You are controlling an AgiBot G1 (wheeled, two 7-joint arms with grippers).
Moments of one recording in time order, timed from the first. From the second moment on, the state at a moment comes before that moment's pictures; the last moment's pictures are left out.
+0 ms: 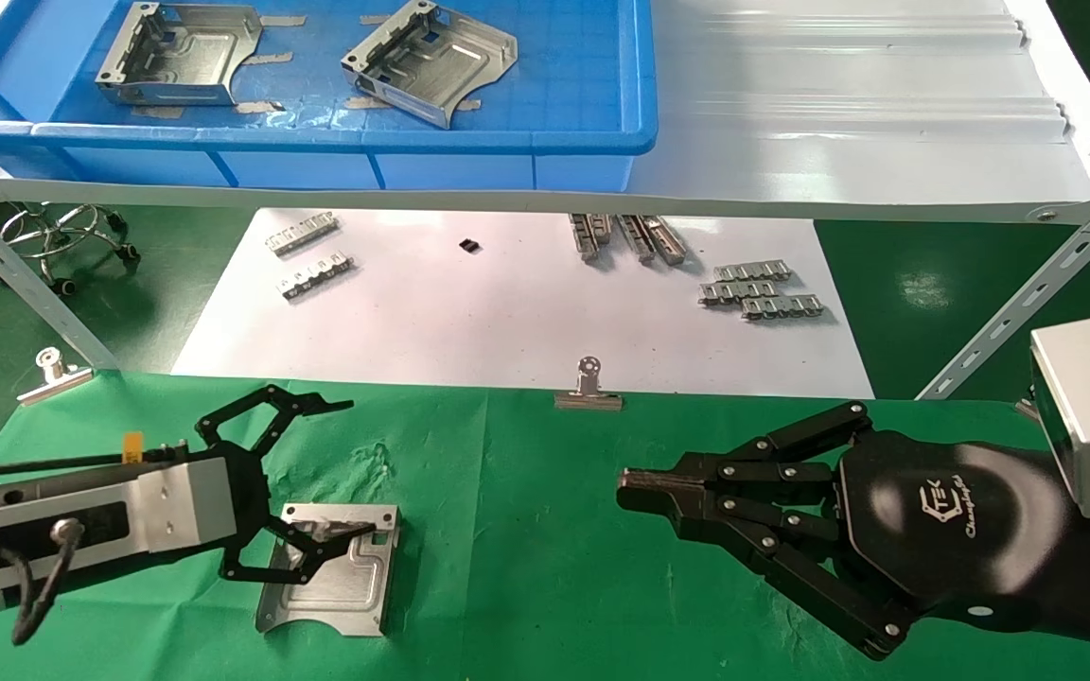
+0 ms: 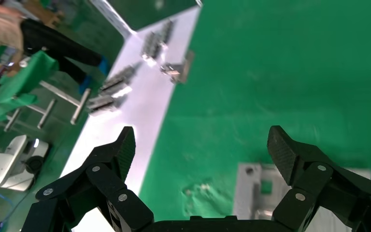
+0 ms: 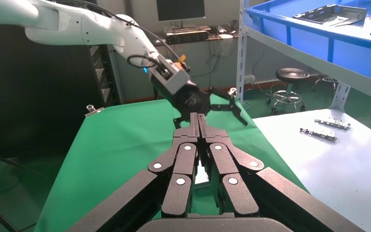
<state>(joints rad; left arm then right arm) -1.14 0.59 0.74 -1.11 0.76 0.99 0.61 1.10 -0.56 -0.41 1.25 -0.64 -1.44 0.11</state>
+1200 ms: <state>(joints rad) -1.09 0.61 0.52 -1.14 0.58 1.23 0.25 1.10 -0.56 -0.41 1.25 -0.64 -1.44 0.11</state>
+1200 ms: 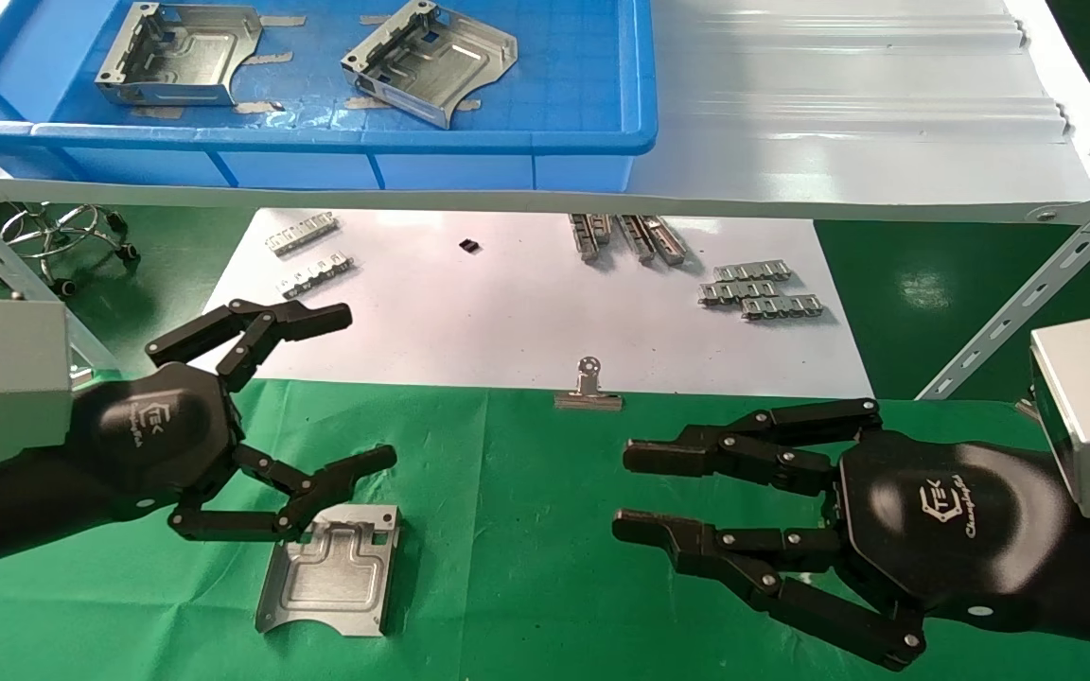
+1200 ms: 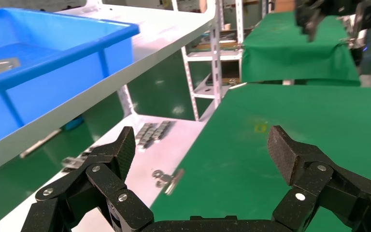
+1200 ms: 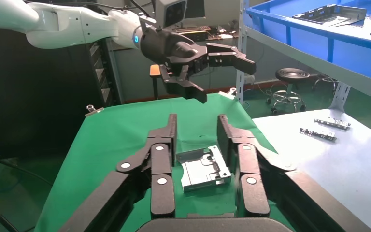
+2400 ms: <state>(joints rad) -1.08 0.61 0.30 -1.27 0.72 1.47 -0.15 1.10 -0.56 -0.41 1.25 -0.64 -1.44 0.11</state>
